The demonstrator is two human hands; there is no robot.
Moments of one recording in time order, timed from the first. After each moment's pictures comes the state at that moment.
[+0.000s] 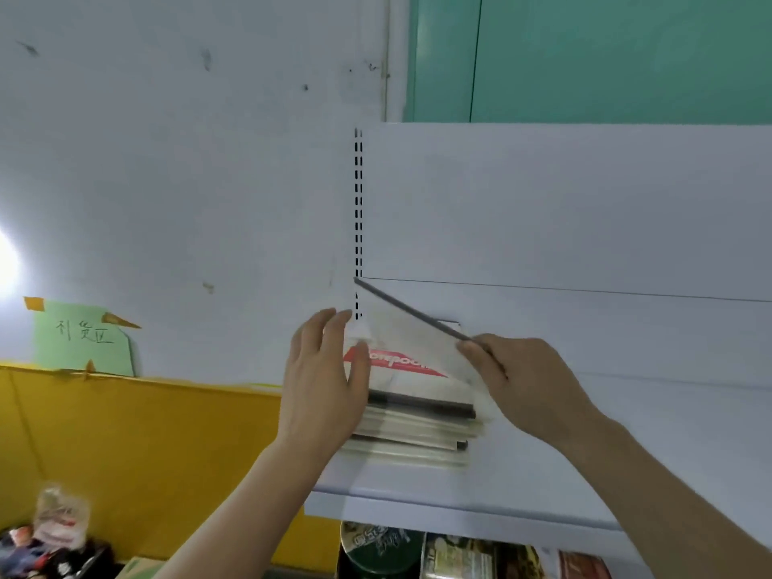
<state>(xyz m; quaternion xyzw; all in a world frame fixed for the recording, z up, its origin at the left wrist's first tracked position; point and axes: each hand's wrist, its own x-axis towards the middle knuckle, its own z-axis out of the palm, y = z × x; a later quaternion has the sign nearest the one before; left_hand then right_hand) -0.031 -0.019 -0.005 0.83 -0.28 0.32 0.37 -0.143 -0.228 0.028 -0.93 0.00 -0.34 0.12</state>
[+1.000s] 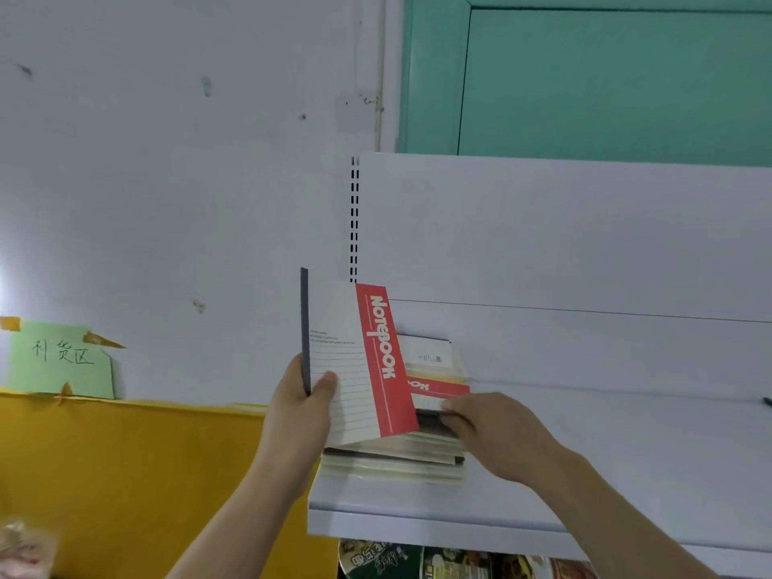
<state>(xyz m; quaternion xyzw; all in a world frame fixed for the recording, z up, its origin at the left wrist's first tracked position) -0.051 0.012 0.008 0.67 -0.17 0.02 0.72 -0.140 -0.208 0.002 -0.99 0.07 -0.15 0.04</state>
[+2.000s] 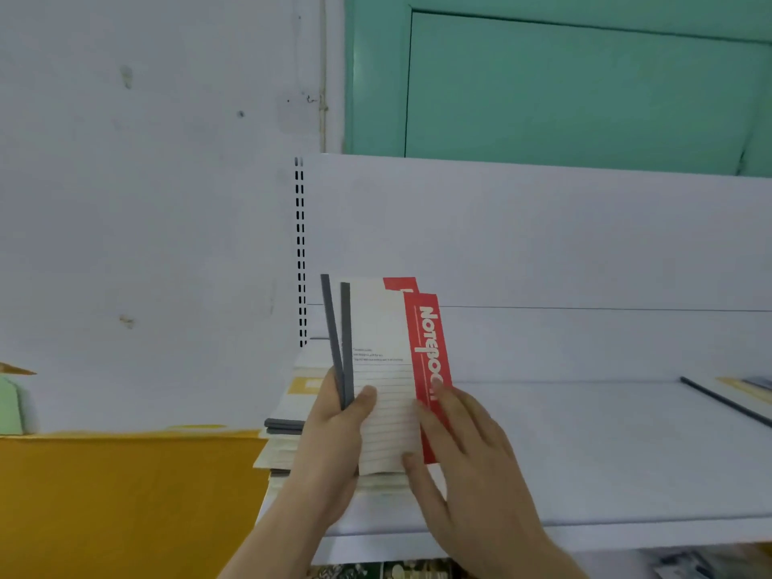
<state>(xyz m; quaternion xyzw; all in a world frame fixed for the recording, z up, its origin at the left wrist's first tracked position) -0.087 -0.052 0.012 0.53 -0.23 -0.16 0.80 -0.190 -0.167 -0.025 -0.93 0.11 -0.36 0.03</state>
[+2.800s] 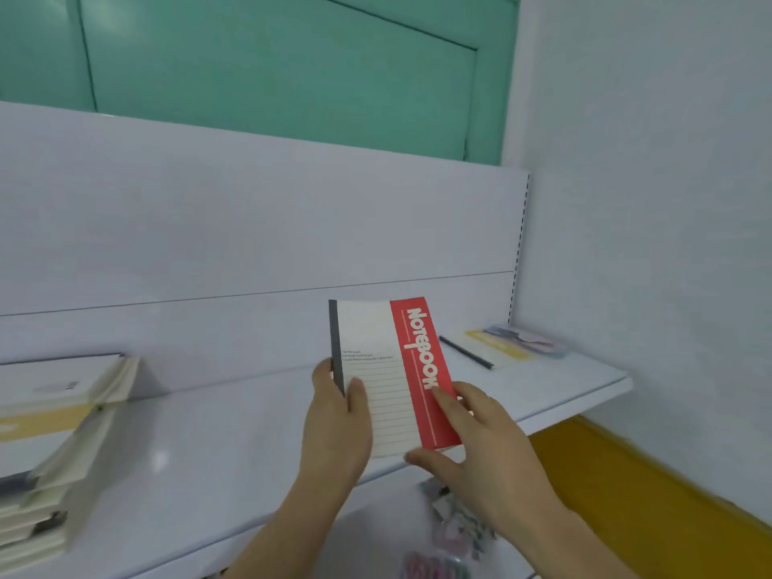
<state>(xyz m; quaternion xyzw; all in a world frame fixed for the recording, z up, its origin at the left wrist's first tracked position) -0.273 -0.343 -0.022 0.69 -0.38 -0.07 0.61 -0.435 -0.393 -0.017 -0.89 0.39 -0.23 0.03</state>
